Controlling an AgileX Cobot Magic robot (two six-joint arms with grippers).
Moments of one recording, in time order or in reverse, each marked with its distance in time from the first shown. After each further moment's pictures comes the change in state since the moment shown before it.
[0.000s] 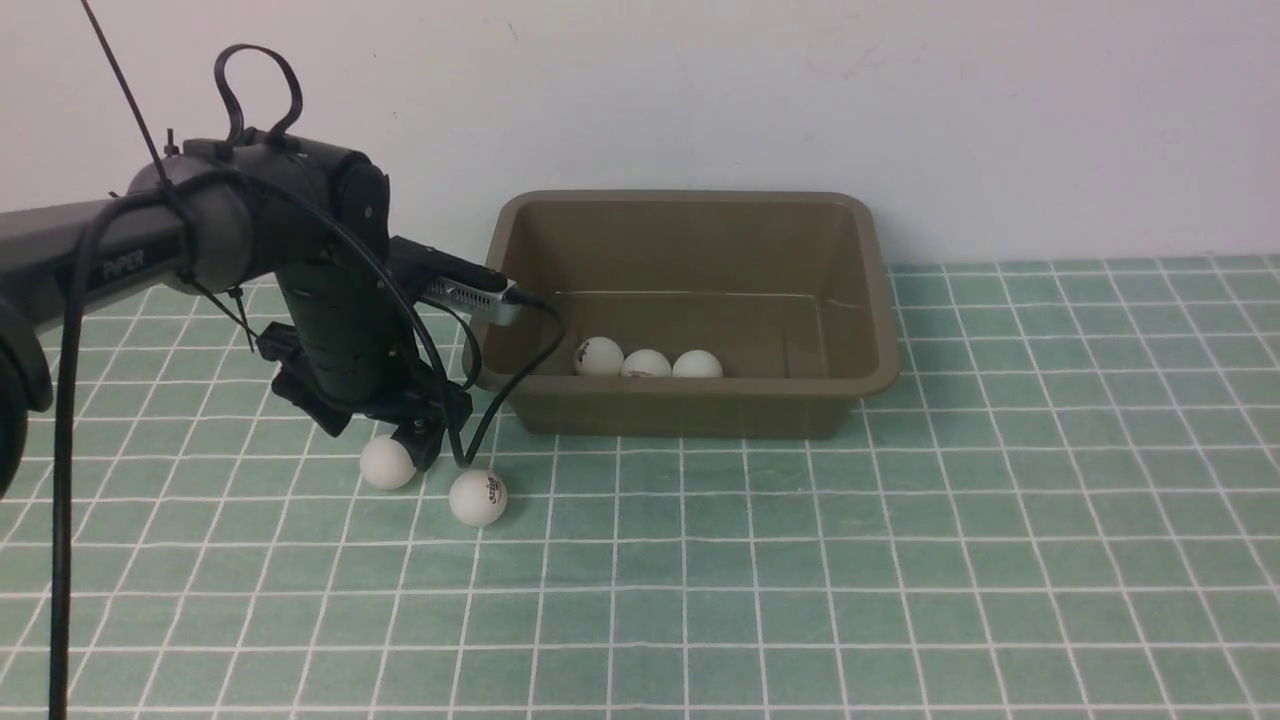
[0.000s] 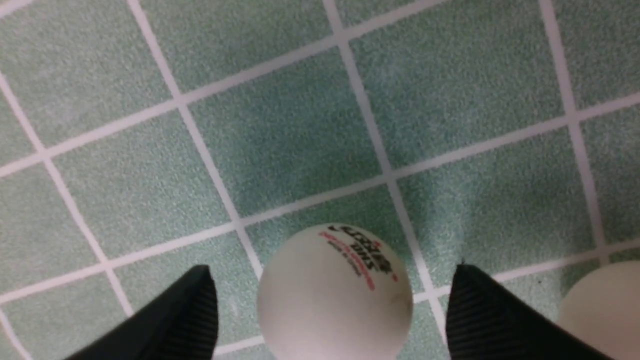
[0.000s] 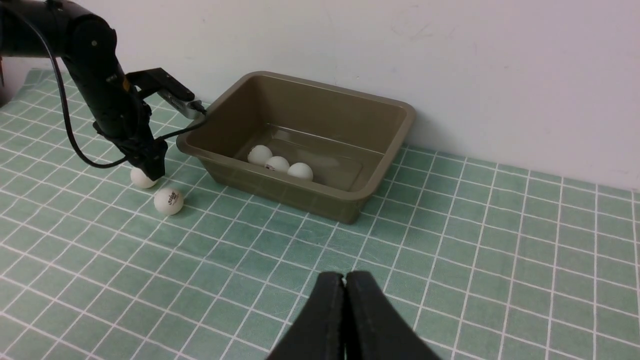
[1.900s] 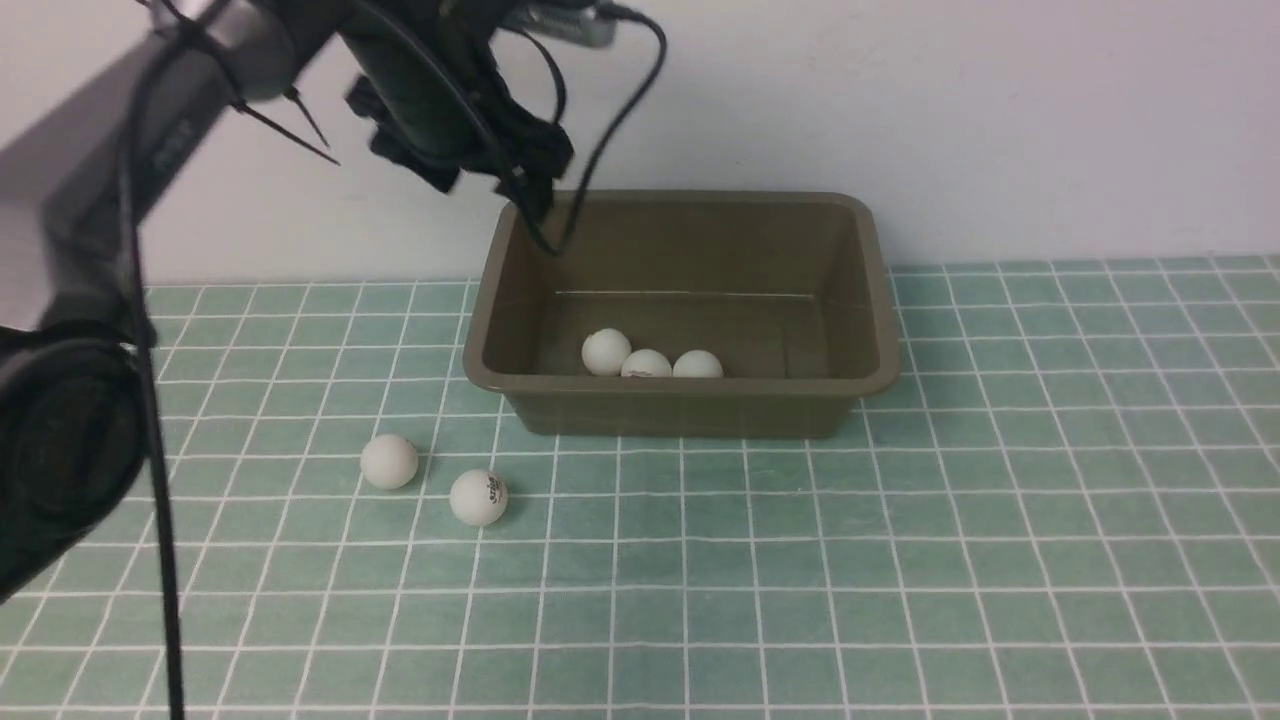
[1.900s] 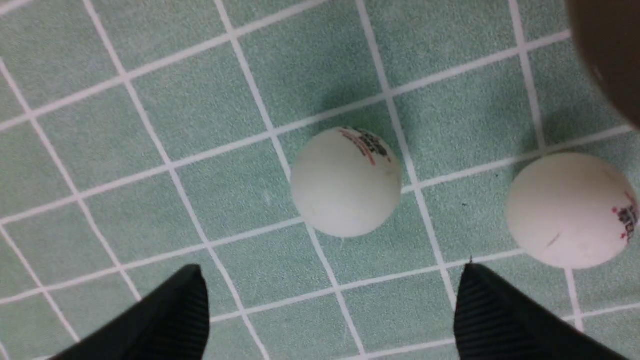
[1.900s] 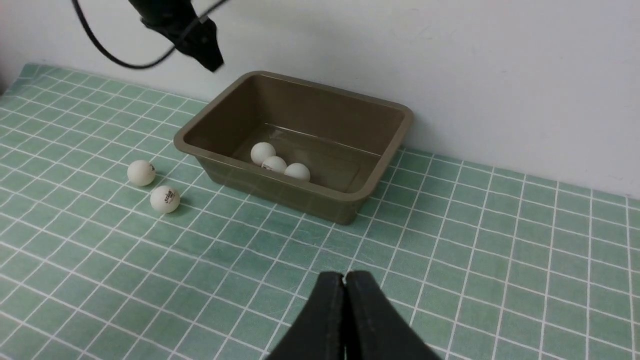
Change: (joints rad) right arm 0.000 0.000 -0.004 -0.017 0.000 -0.016; left arm -0.005 -0.044 -0.142 0.005 0.263 0.000
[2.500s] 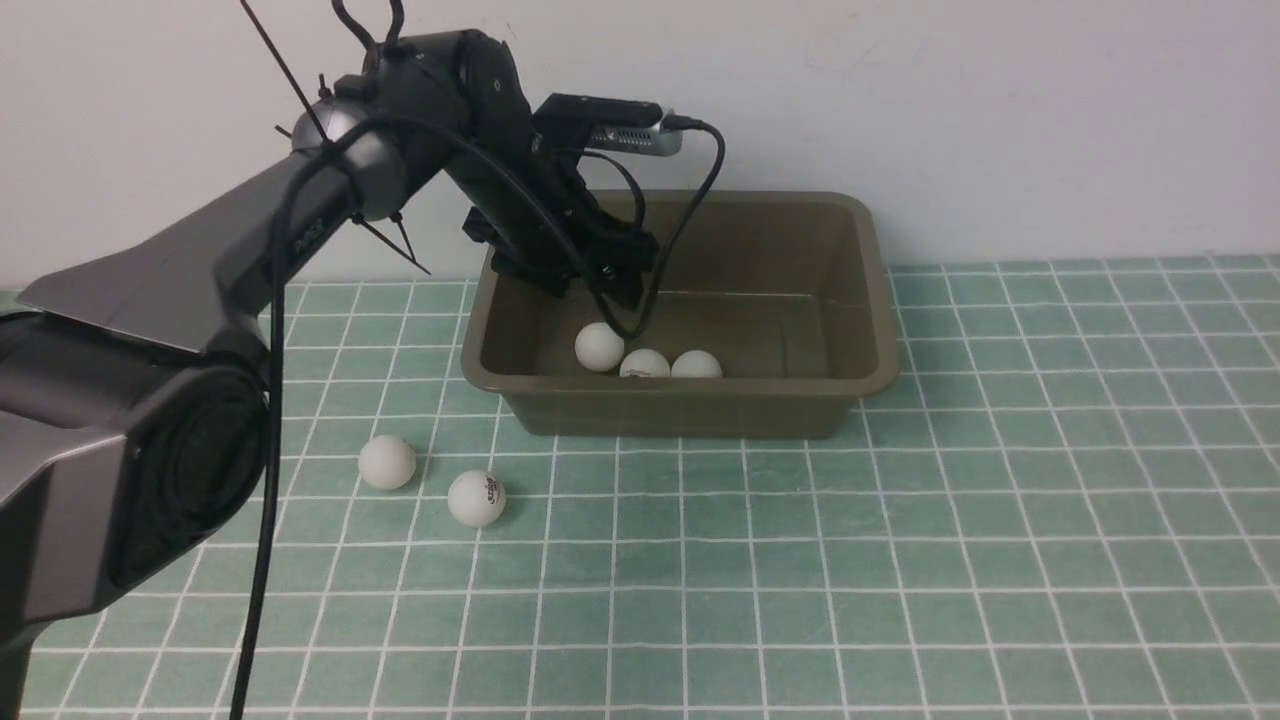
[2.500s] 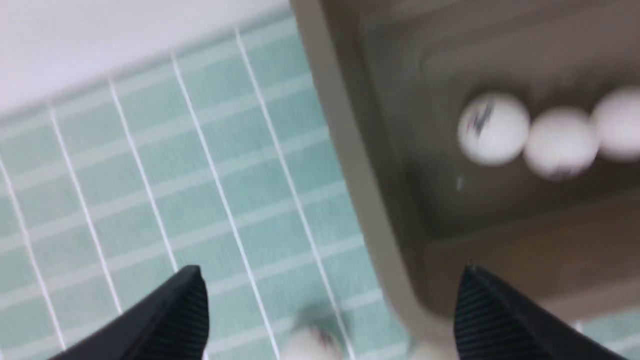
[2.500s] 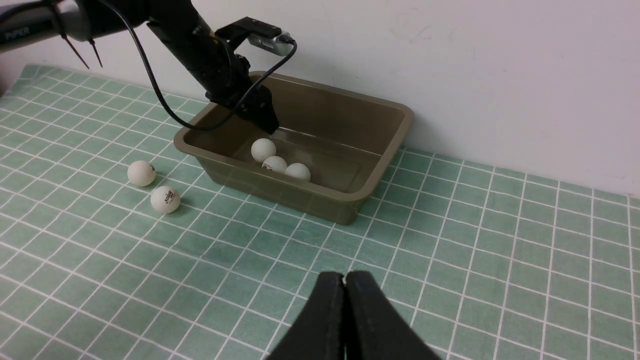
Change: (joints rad) right arm 0.000 0.000 0.000 -0.001 0.000 0.000; left arm -0.020 0.010 -0.395 -0.098 0.016 0.007
